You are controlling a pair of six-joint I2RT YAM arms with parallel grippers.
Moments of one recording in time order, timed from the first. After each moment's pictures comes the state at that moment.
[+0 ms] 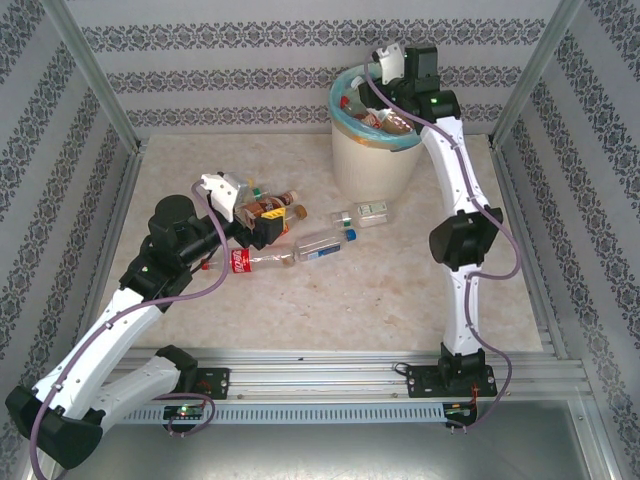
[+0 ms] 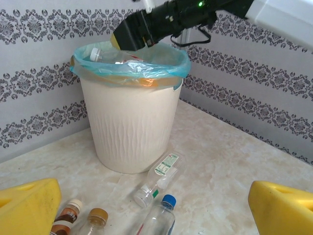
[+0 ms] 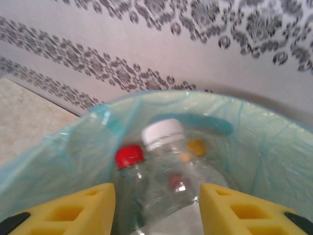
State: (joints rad) left arm -0.45 0.90 0.93 -0.14 0.29 -0.03; right arm 0.19 2.26 2.58 -0.74 -0.27 -0.14
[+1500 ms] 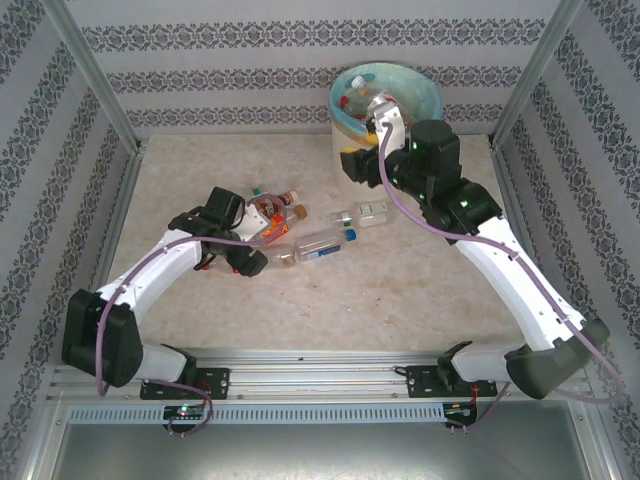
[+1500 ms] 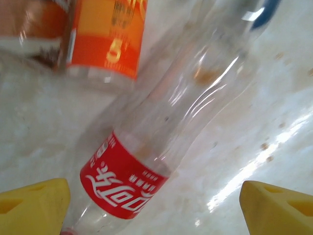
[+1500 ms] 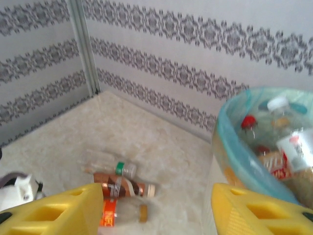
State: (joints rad) left arm -0.31 1.39 1.00 -0.77 0.11 0.41; right arm 0.51 1.29 1.47 -0.44 -0.11 -0.02
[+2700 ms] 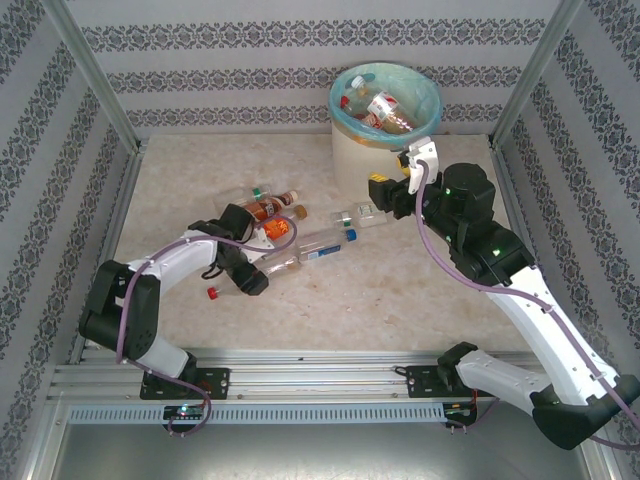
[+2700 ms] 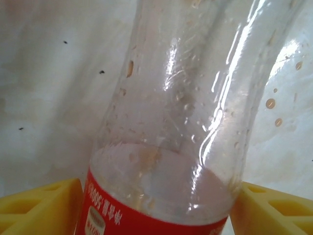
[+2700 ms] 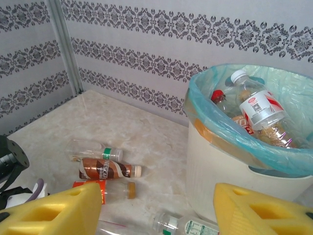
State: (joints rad) left arm -0.35 1.55 0.91 -0.75 0.17 0.46; right arm 0.51 1.01 1.23 -0.43 -0.02 0.01
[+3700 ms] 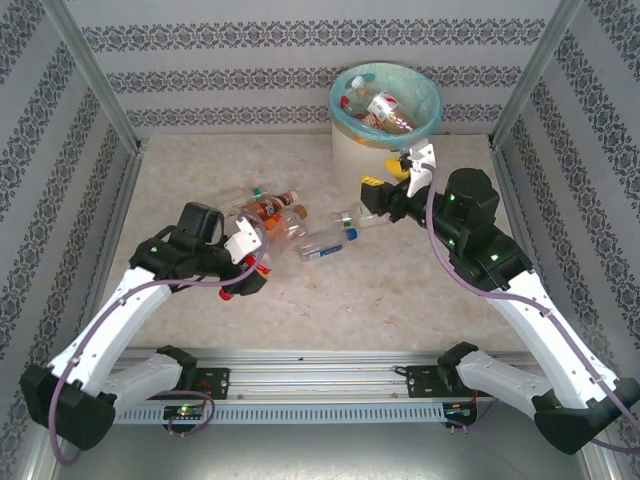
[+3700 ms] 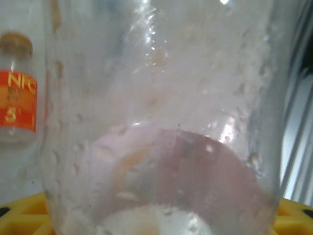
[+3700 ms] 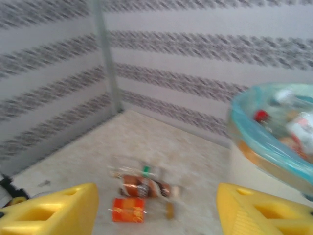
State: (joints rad) left arm -0.37 1.01 0.99 -0.92 0.52 0.45; right arm 0.52 0.98 1.15 -0.26 -0.24 0.09
